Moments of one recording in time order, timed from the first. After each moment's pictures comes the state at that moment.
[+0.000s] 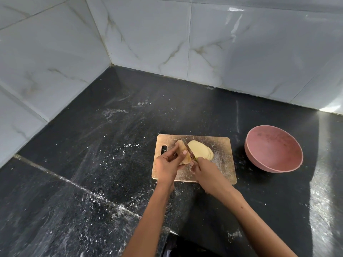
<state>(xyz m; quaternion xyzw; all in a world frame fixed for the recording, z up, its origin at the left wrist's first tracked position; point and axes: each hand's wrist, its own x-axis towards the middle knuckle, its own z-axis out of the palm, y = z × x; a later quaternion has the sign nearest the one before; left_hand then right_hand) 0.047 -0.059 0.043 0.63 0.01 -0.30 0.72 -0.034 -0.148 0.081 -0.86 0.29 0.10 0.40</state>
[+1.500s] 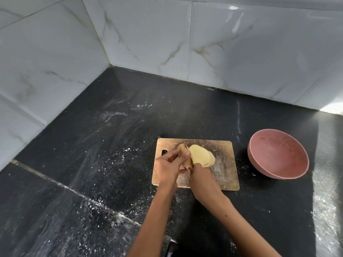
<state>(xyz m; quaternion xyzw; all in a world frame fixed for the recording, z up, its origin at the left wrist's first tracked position) 0.056 -0.069 0.053 0.64 0.08 -0.29 0.71 -0.016 -0.131 0.082 -0.86 0.37 0.15 0.33</state>
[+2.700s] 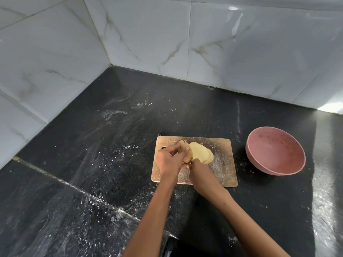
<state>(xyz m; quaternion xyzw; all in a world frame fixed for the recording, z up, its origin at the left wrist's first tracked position) 0.057 -0.076 0.058 0.71 0.05 -0.27 0.65 -0.020 -0.138 0.060 -0.86 0.34 0.12 0.36</state>
